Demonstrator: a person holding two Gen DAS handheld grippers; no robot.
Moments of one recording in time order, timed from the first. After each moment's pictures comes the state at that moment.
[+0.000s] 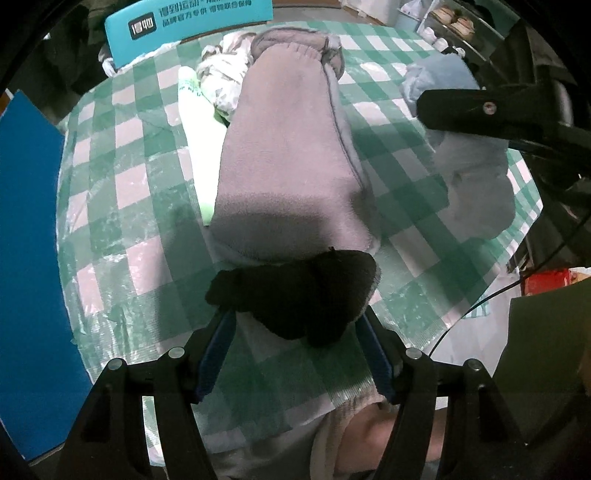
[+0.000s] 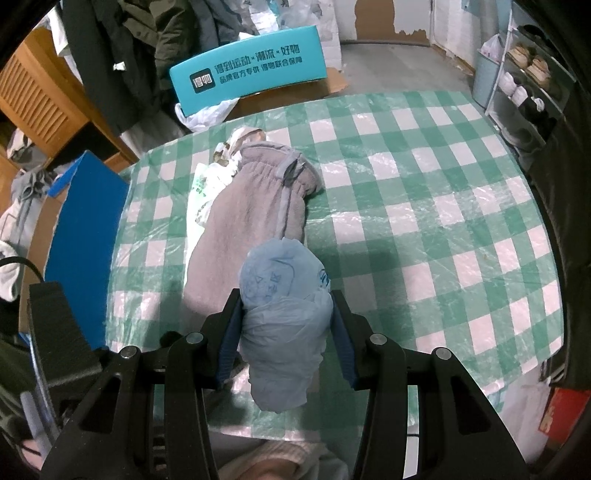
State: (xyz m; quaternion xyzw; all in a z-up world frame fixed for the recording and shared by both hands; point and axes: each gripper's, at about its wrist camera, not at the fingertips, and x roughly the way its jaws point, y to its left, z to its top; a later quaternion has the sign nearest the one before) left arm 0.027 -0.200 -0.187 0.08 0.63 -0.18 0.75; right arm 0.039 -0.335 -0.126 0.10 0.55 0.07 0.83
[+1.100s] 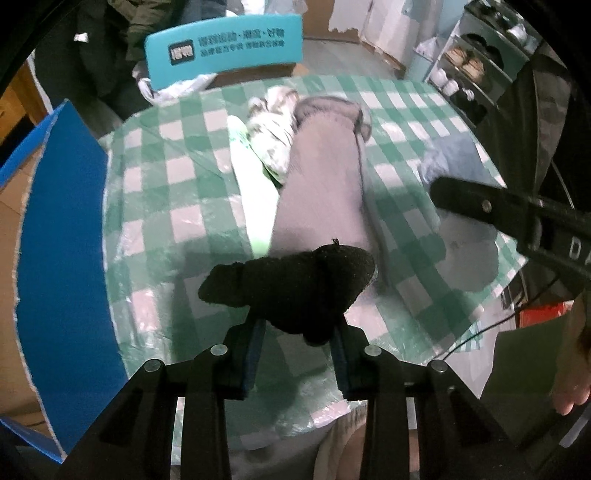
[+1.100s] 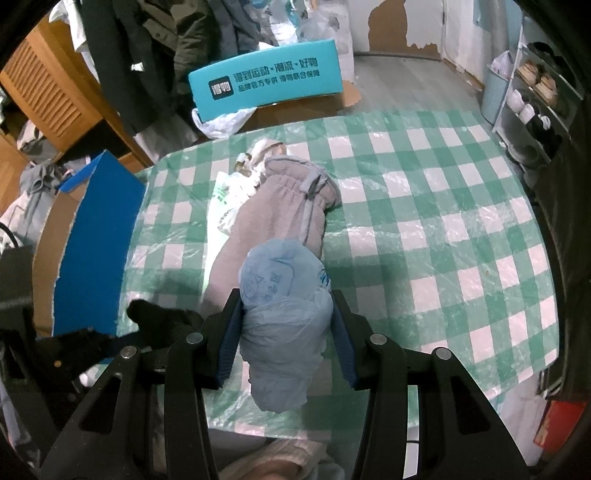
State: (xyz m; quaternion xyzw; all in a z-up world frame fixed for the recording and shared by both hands) left arm 0.034 -0.164 -0.135 0.04 0.58 -0.15 0.80; right arm 0.034 -0.320 -0.106 0.09 0.53 0.09 0.84
